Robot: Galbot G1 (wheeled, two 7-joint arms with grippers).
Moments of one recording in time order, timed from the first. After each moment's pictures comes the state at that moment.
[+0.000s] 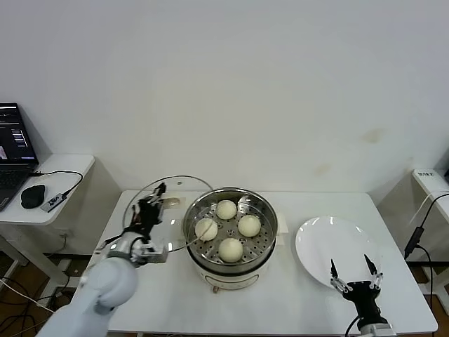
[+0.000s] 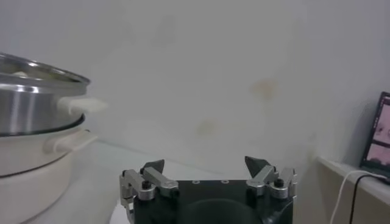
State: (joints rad) left arm 1.03 -0.96 -0.20 -2.00 0.90 0.36 0.17; right arm -1.64 1.52 0.86 1.94 -0.08 0.18 -0.19
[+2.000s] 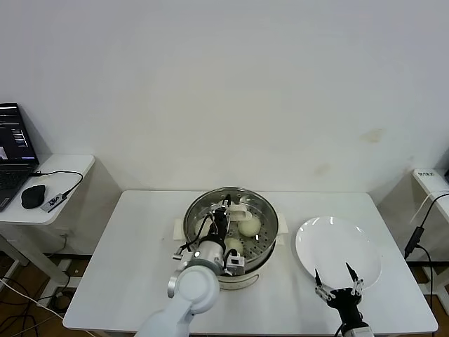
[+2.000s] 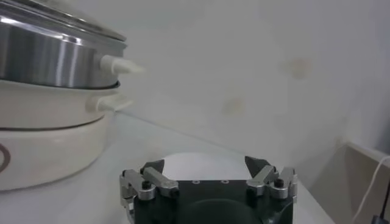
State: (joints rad) left arm 0.96 -1.36 0.07 -1.87 1.37 0.42 0.32; right arm -1.63 1.53 0.80 1.87 -0.16 0.20 -0.18
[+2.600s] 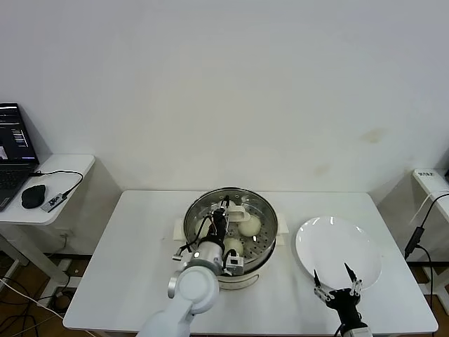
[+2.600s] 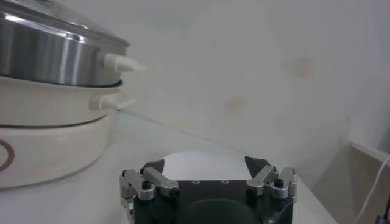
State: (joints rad) left arm 0.97 -1.38 0.05 -1.85 1.38 0.41 0.31; right arm -1.63 1.53 0.79 1.86 -0.16 0.20 -0.18
